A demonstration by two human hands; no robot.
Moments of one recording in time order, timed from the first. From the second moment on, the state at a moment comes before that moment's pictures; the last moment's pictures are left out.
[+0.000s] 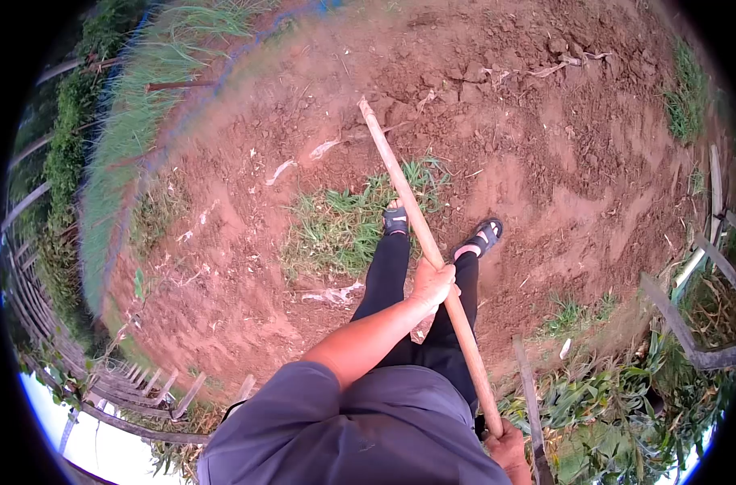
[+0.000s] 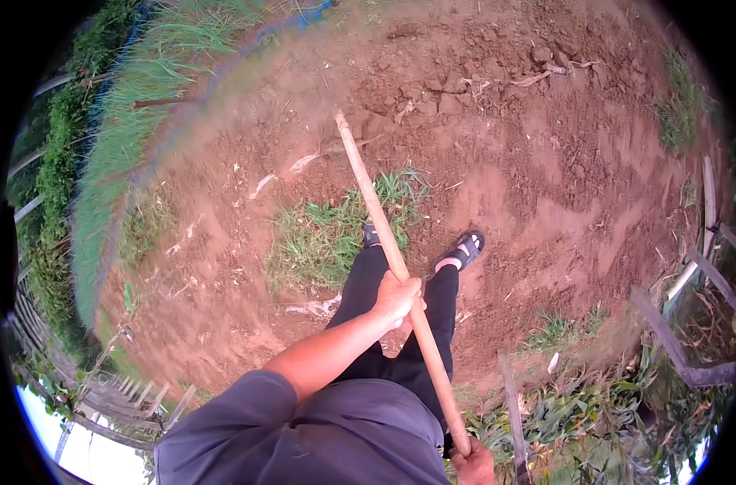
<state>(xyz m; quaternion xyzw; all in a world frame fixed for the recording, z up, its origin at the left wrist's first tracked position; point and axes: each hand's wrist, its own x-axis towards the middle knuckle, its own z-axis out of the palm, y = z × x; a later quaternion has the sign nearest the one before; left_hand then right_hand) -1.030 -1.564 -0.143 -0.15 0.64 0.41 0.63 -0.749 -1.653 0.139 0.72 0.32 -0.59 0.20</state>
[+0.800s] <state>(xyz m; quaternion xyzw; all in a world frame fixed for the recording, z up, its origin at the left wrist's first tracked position) -1.067 -1.598 -0.237 -0.19 0.74 0.41 0.50 -0.781 -1.620 -0.004 0.62 0.37 -0.60 0.34</state>
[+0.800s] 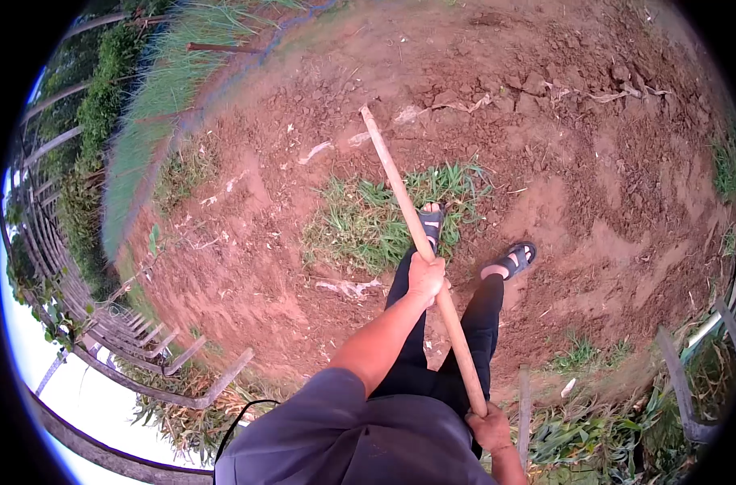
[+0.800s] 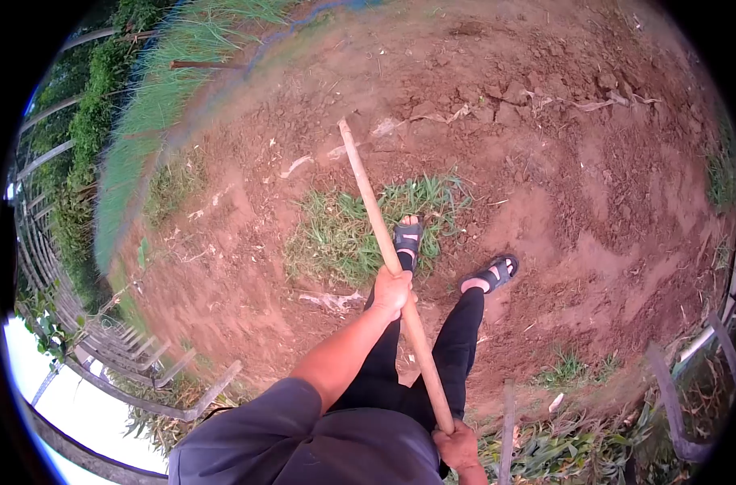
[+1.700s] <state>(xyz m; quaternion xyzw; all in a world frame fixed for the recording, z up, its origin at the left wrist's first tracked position) -1.237 -1.582 -0.148 -0.12 0.73 0.60 0.30 -0.899 -1.564 -0.094 0.44 0.60 -0.61 0.27</state>
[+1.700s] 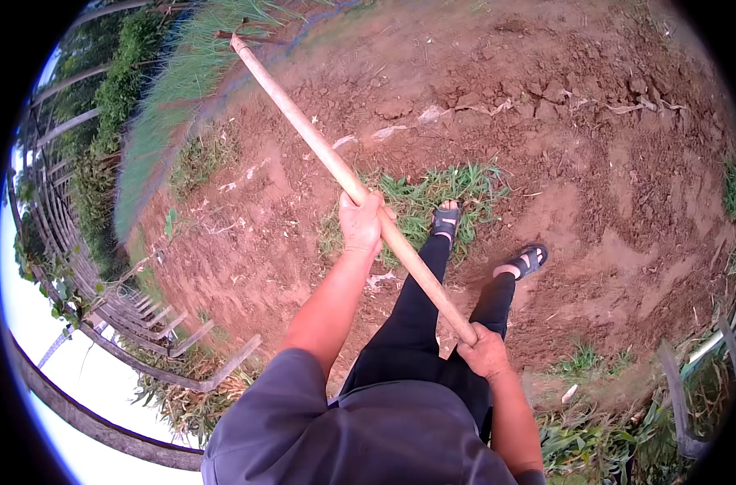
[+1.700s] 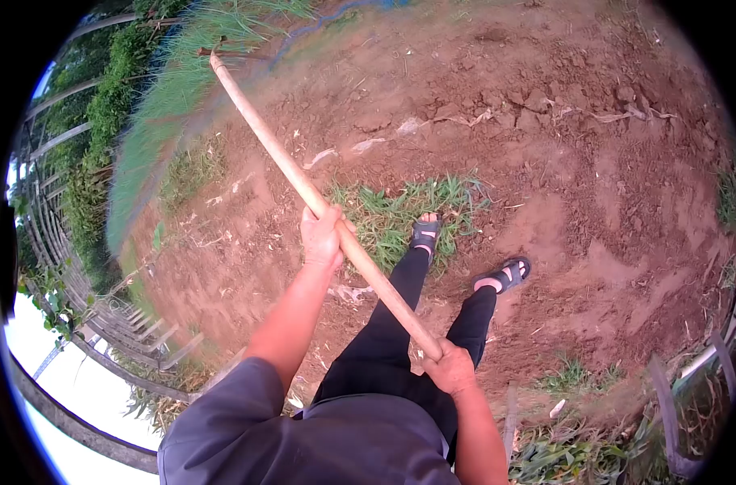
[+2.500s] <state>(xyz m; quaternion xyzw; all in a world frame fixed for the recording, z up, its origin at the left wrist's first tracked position) -1.193 -1.627 -0.232 -0.26 0.72 0.47 0.44 -0.901 -1.584 -0.033 0.49 0.54 -0.58 0.36</state>
